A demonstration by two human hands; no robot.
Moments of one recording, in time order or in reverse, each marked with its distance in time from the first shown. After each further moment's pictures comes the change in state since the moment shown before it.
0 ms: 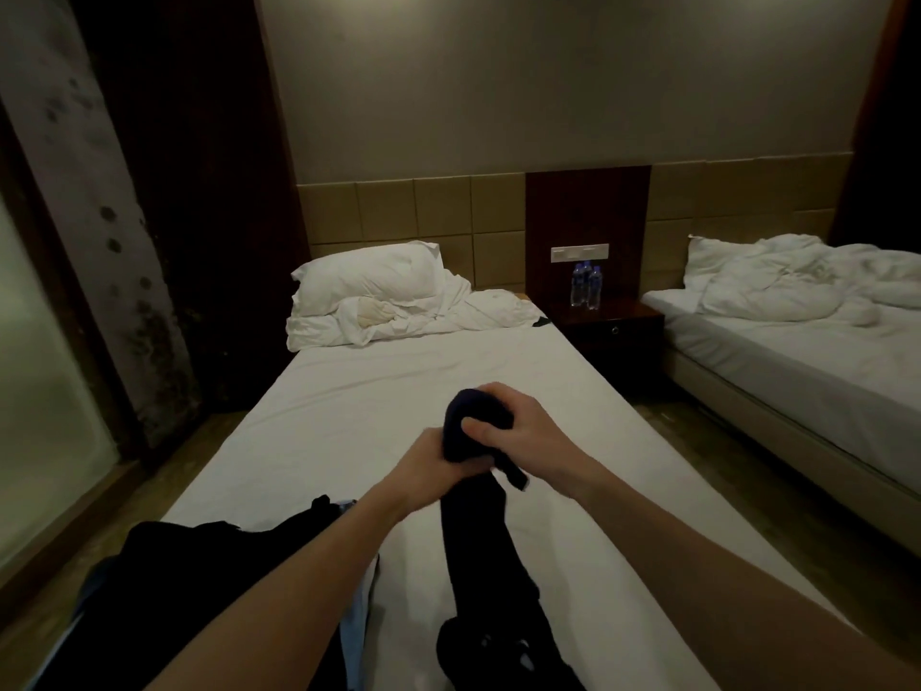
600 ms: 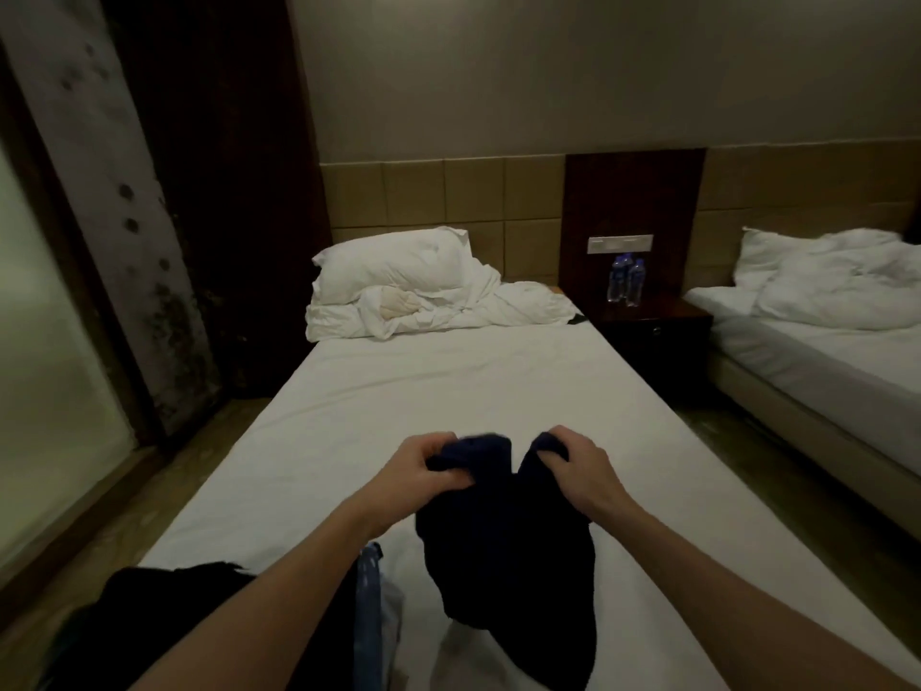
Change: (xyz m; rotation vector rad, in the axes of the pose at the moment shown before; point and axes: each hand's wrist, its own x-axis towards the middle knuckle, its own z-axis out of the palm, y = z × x) left_hand 0.062 -0.050 -0.078 -0.077 -0.088 -0.018; right_hand 0.092 0.109 0.002 -0.364 0.174 0.214
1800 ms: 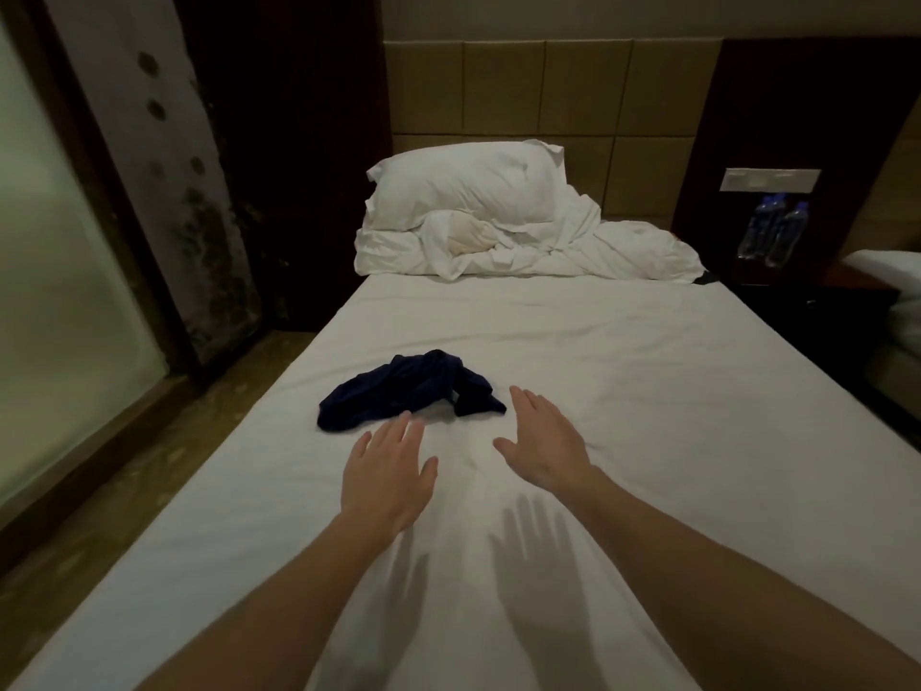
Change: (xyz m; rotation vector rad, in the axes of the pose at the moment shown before) left_hand 0.165 -0.287 -0.172 1.109 0.395 -0.320; right_hand 0.267 0.029 0.281 -0.594 -0.267 -0.137
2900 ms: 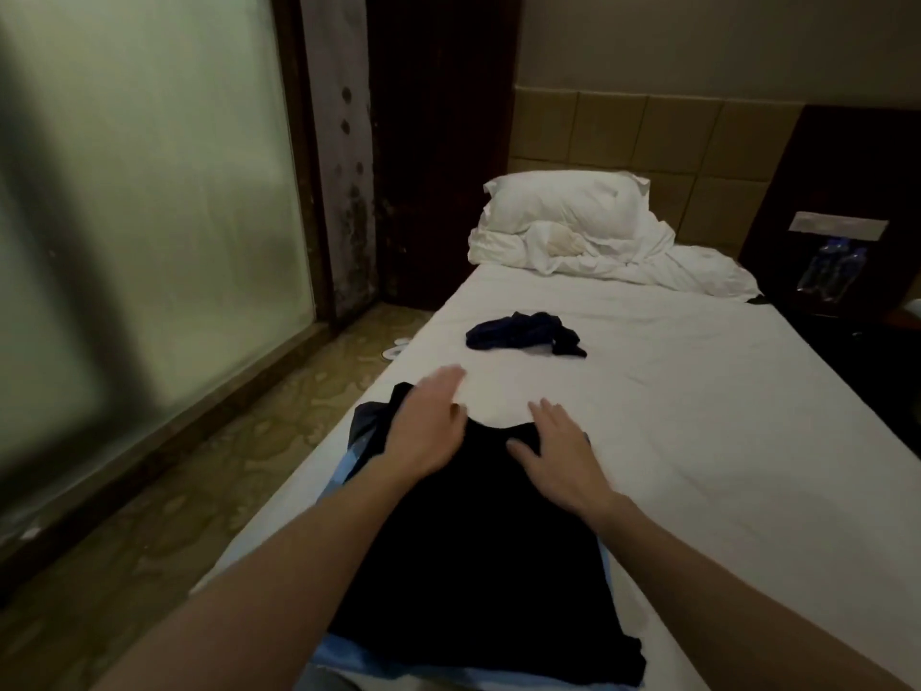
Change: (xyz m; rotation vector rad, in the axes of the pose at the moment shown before) left_hand -0.345 -0.073 -0.190 -0.405 0.130 0.000; right_hand -0.349 -0.187 -0.031 0.170 -0.061 -0.166
